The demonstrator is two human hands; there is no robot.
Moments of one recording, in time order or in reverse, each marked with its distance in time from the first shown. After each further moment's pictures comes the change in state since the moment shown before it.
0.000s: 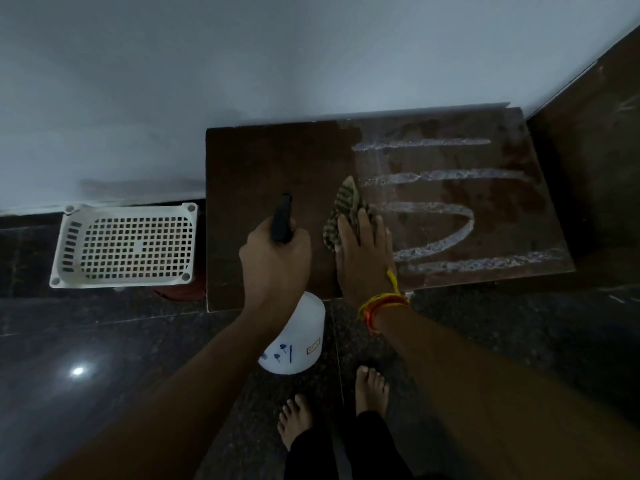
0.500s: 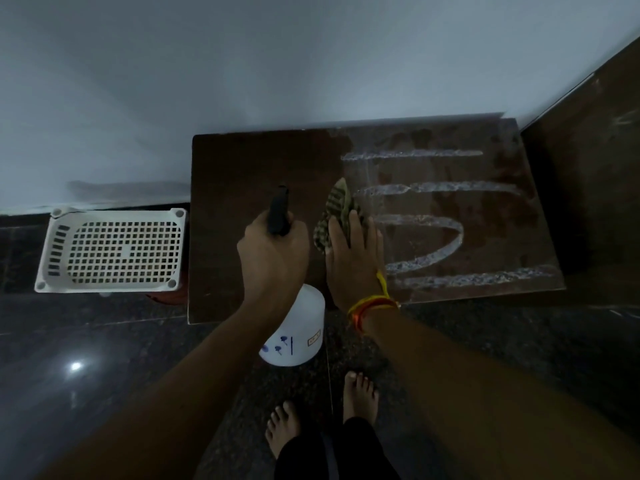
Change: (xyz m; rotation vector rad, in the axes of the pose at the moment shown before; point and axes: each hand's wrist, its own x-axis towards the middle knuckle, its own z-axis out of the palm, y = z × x) left_hand 0.014 0.023 0.027 -0.016 0.011 -0.057; right_hand 0.016 0.011 -0.002 0.025 0.007 -0.030
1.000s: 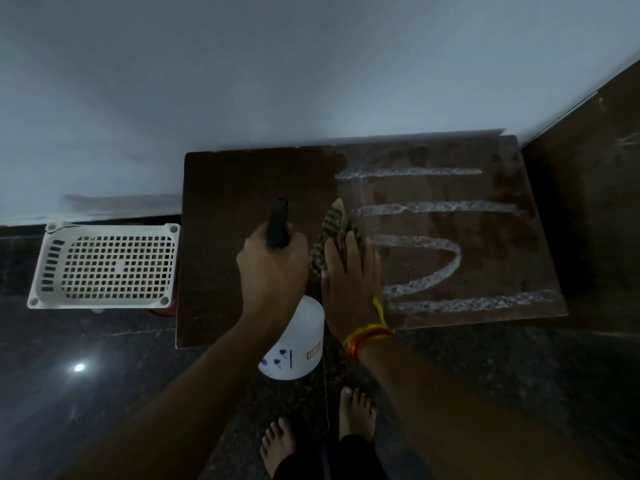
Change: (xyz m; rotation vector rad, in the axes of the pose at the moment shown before) left_hand 0.012 0.017 0.017 0.026 0.001 -0.018; right_hand 0.002 0.008 0.002 -0.018 0.030 -0.015
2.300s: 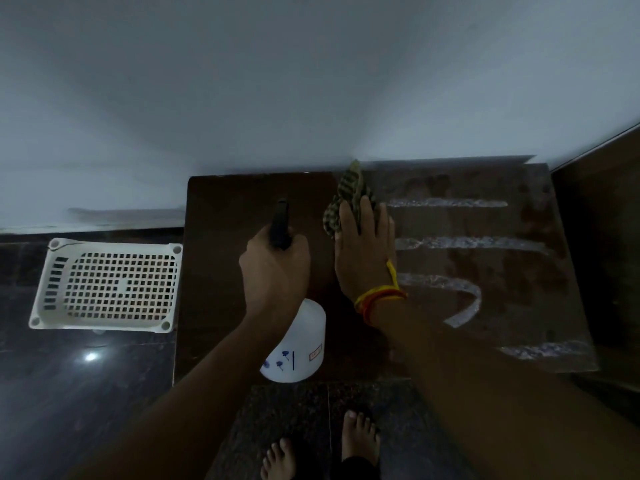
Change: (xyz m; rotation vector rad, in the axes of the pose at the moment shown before) left_hand 0.056 0.023 0.011 0.017 0.025 -0.072; right_hand 0.114 0.011 -0.012 0.021 0.132 -0.014
